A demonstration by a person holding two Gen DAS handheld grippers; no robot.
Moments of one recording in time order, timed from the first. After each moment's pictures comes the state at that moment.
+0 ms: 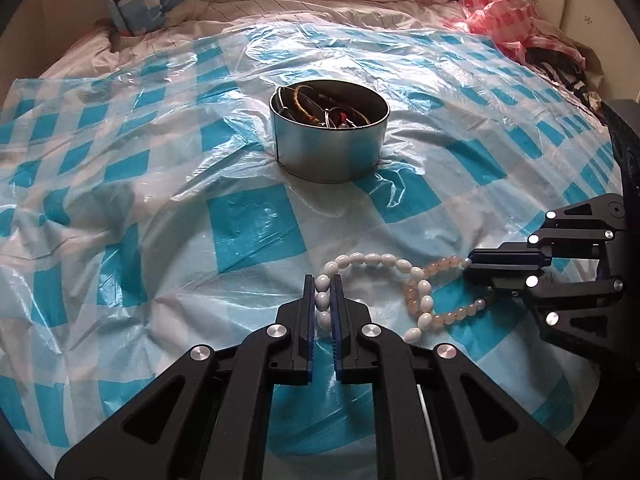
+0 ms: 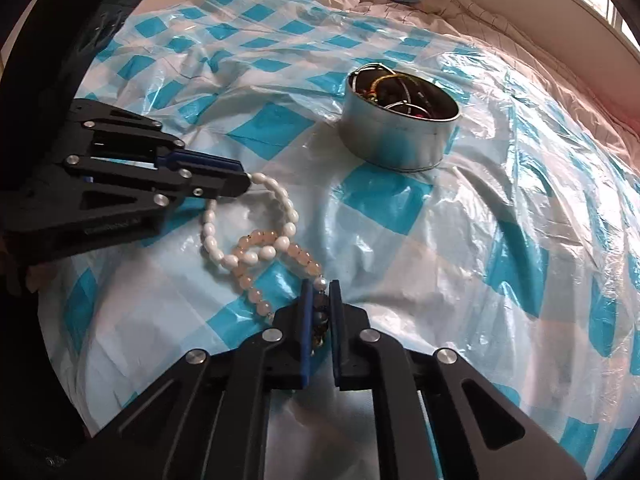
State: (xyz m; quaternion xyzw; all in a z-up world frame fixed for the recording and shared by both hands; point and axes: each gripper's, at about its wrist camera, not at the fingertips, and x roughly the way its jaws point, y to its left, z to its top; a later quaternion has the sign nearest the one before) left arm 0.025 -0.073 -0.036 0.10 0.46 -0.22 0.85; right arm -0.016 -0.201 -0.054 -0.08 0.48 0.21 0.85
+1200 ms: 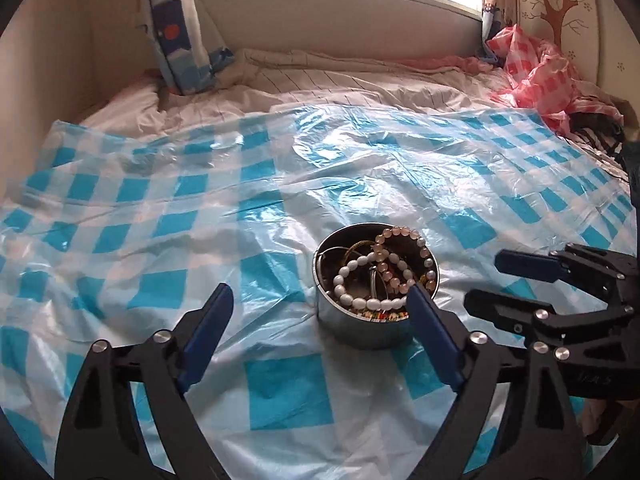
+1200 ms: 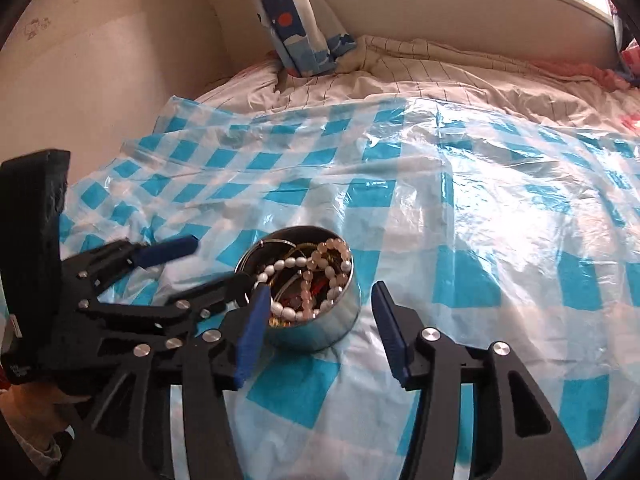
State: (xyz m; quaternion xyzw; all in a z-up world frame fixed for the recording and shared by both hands) left arm 0.077 -0.103 0.011 0.08 0.35 -0.13 0.93; right arm 0.074 -0.267 -0.015 0.09 0.38 0.17 0.91
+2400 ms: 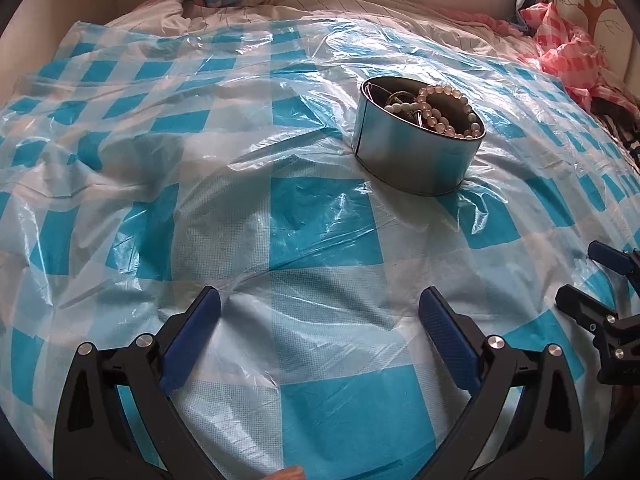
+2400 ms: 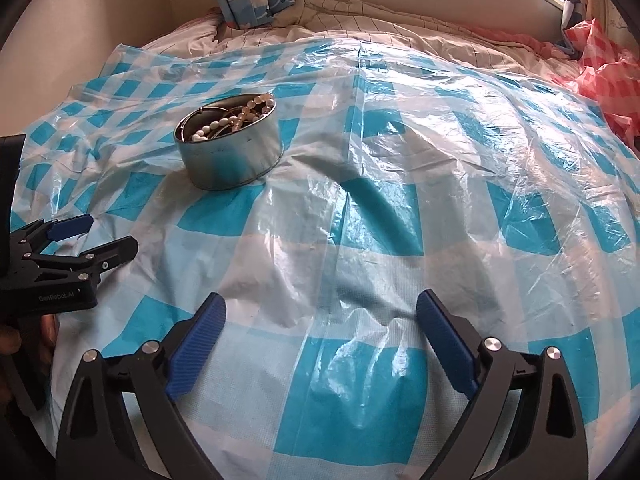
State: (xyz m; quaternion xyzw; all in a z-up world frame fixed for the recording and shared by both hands) left arm 0.045 -0.058 -0.065 0.04 0.46 -0.11 0.88; right arm -0.012 -0.273 -0.066 0.04 0.45 0.04 0.89
